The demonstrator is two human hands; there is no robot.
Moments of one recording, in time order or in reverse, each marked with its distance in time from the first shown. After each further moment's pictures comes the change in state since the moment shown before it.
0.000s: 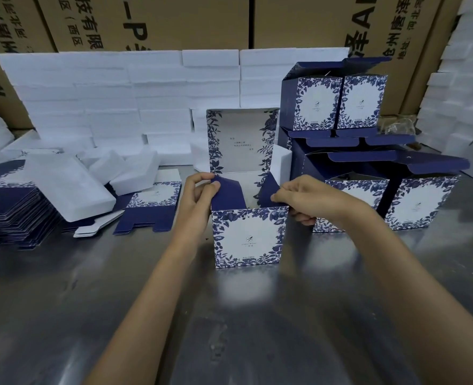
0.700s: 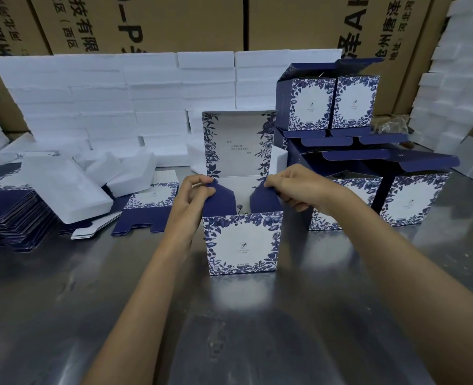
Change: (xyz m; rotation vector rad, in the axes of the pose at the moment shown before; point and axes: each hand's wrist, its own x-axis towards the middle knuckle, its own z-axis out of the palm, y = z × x) left_hand -0.002 0.003 -0.010 -0.009 -0.081 -0.016; right_hand 0.019 -0.010 -0.002 0.053 0.072 0.006
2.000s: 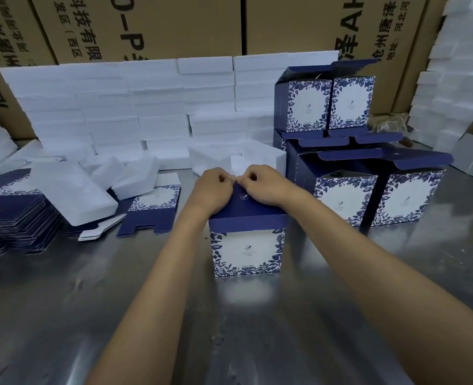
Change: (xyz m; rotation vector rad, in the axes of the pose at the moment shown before) left_hand 0.028 0.044 0.045 0.825 -0.025 -0.026; right_hand 0.015 -0.025 0.043 -0.251 0.134 -0.152
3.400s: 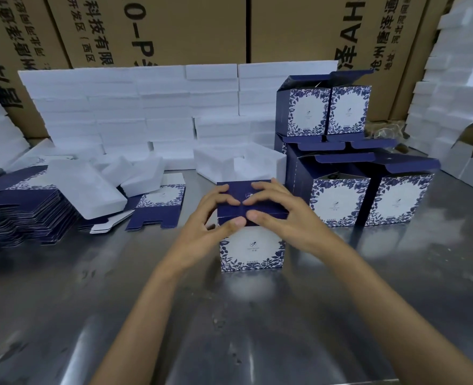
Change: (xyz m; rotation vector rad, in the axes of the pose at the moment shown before) left_hand -0.092 -0.045 -0.012 -0.494 -0.165 0.273; right_hand -0.103 0.023 -0.003 0.273 0.048 -0.317
